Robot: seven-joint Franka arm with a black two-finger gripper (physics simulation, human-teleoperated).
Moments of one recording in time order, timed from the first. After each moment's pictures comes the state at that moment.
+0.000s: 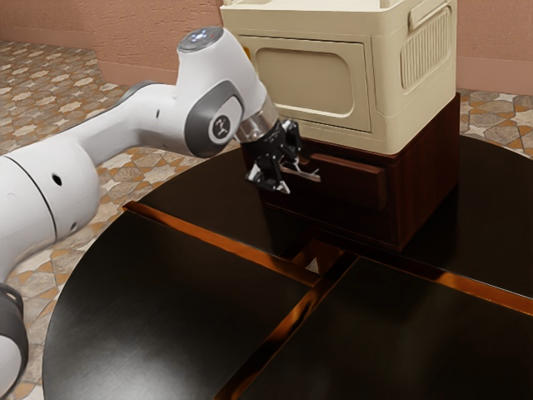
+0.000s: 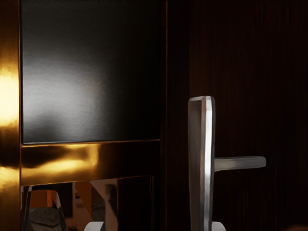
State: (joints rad) arm 0.11 0.40 -0.07 -1.31 0.02 2.08 -1.51
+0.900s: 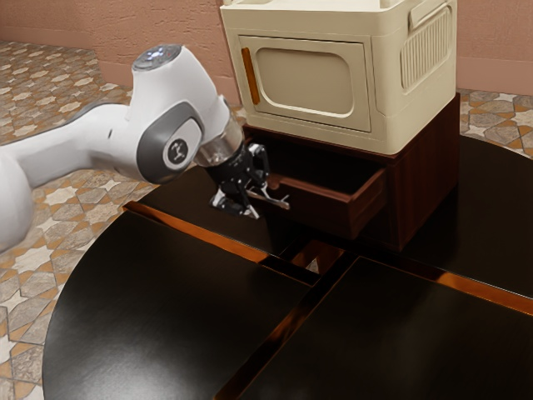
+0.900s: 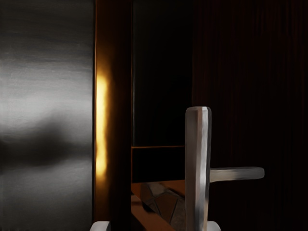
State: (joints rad) arm 0.12 0.13 -0.05 -1.68 0.00 2.15 -1.51
